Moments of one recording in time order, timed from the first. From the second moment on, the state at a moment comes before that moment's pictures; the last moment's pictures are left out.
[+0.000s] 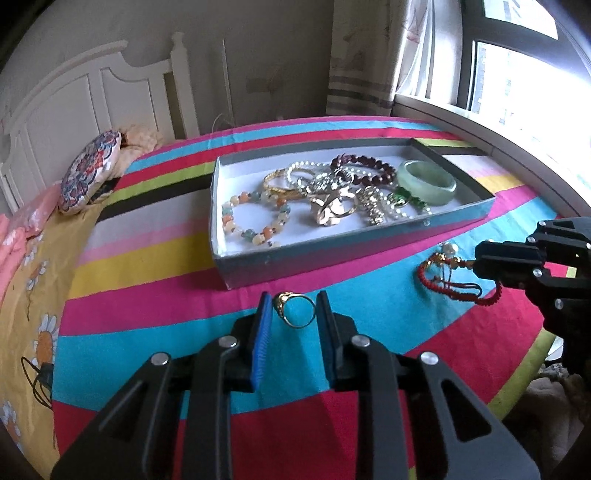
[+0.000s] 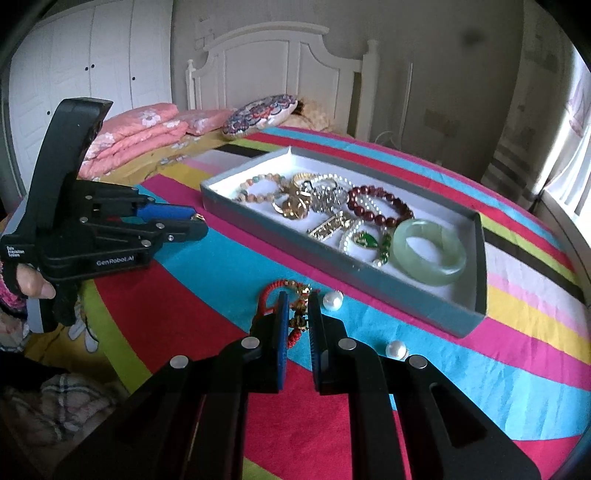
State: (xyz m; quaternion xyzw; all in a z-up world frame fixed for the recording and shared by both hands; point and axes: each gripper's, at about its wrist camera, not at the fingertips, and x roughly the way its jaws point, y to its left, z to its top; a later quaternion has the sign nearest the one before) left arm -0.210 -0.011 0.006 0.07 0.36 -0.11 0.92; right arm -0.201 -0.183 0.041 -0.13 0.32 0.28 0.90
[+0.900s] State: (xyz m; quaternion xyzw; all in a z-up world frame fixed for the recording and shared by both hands) left arm -0.230 -0.024 0.020 0.08 0.34 -0.13 0.93; right arm -0.197 -0.195 0.027 -0.13 0.38 0.30 0.87
